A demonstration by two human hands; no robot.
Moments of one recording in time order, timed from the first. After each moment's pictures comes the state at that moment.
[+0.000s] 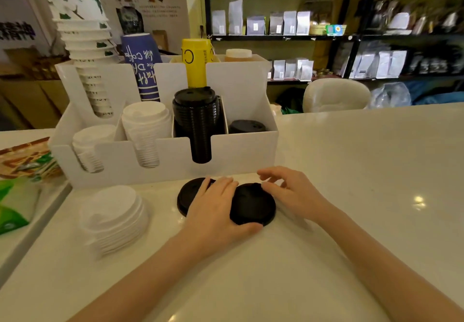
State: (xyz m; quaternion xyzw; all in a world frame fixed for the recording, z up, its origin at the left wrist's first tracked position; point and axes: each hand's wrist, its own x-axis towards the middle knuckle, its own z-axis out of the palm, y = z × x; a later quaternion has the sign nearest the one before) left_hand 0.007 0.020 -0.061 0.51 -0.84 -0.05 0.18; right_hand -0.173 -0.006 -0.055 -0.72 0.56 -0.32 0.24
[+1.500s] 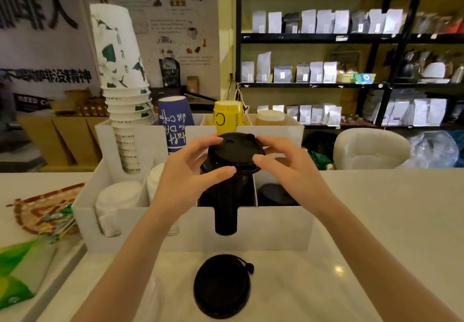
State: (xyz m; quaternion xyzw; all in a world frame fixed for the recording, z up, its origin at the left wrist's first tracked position) left_hand 0.065 -0.069 0.064 0.41 -0.67 -0.28 0.56; right_hand -0.116 -0.084 0.069 -0.72 0.41 -0.50 0.26
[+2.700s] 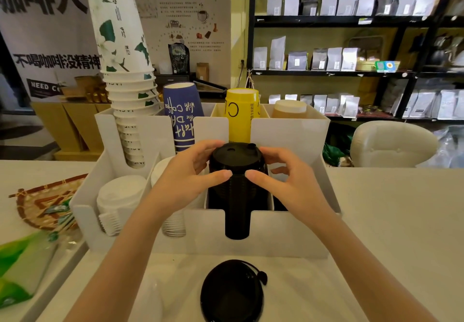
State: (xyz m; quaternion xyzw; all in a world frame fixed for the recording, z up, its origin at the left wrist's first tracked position) left_hand 0.090 -0.106 0.050 0.46 -0.69 -0.30 0.47; right_hand -0.097 -0.119 0.032 -0.72 0.43 -0.48 0.25
